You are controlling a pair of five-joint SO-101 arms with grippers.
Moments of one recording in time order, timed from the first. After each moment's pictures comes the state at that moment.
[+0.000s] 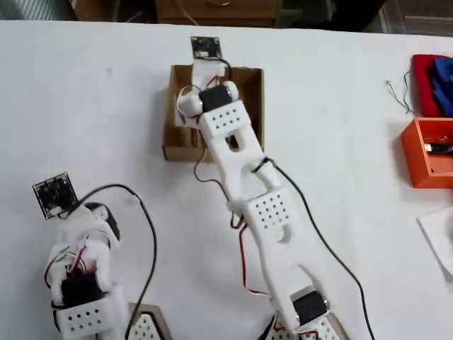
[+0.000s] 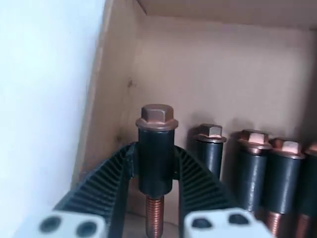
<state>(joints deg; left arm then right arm) -23.9 -103.0 95.9 56.7 11.5 -30.1 65.3 -79.0 83.7 -19.5</state>
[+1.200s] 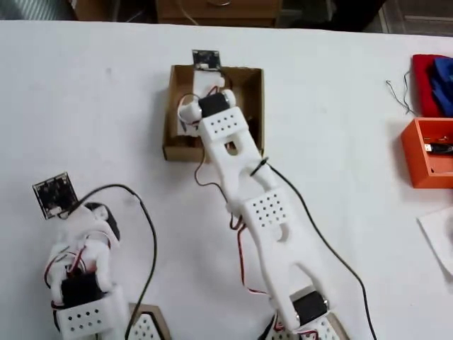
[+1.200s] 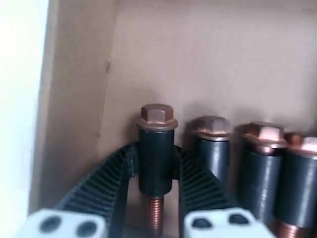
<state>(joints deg) -23.9 -103.0 95.9 56.7 11.5 -30.0 71.4 -78.6 81.9 -20.0</state>
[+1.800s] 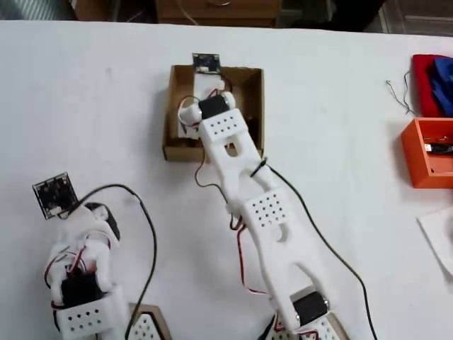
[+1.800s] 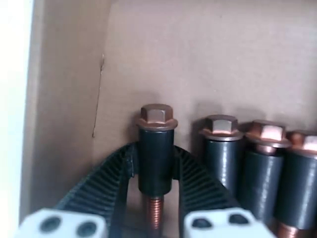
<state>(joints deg) -23.9 -103.0 95.9 56.7 11.5 -29.9 72.8 -78.9 81.9 -20.0</state>
